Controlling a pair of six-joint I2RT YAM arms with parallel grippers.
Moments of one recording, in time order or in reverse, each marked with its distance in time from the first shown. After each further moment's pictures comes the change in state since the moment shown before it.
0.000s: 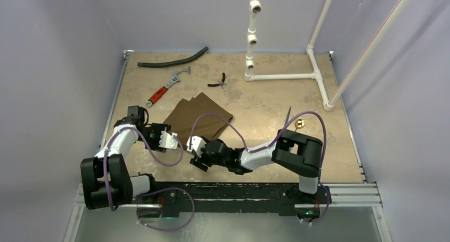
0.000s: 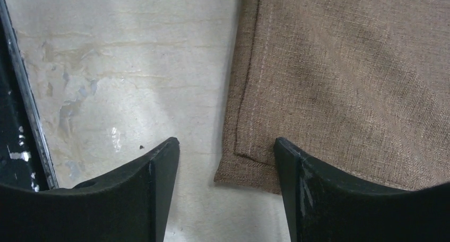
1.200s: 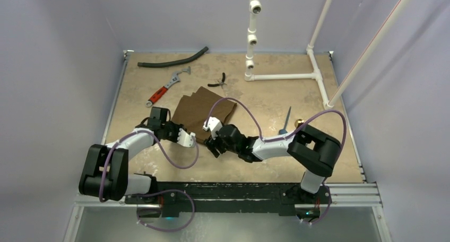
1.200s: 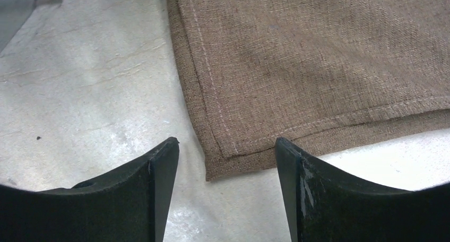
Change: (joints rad) left arm -0.327 0.074 -0.129 0.533 -0.115 -0.239; right arm -0.182 -0.138 -0.057 -0.153 0.006 0.143
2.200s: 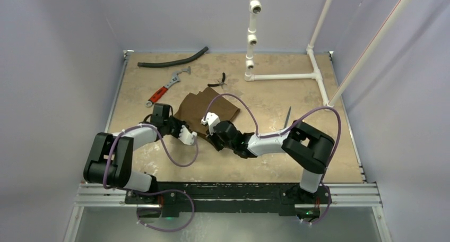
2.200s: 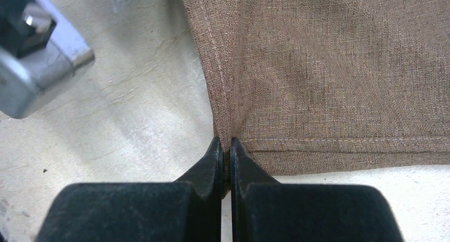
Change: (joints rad) left arm -0.007 0.119 0.013 0.187 -0.013 0.147; right arm -0.011 0.075 0.089 -0.055 0.008 0.101
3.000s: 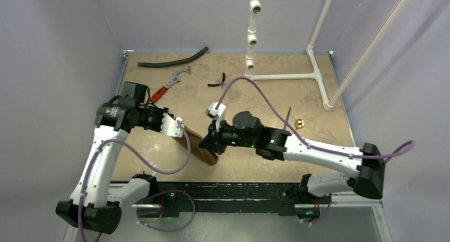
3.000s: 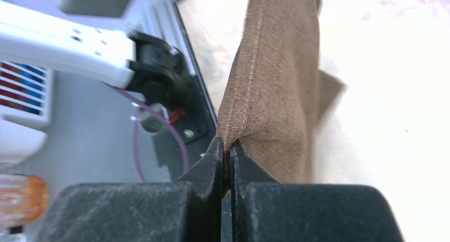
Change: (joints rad) left arm 0.000 -0.391 0.618 -1.167 0.066 -0.186; right arm 0.092 -0.480 0.154 -0.376 -0.276 0.159
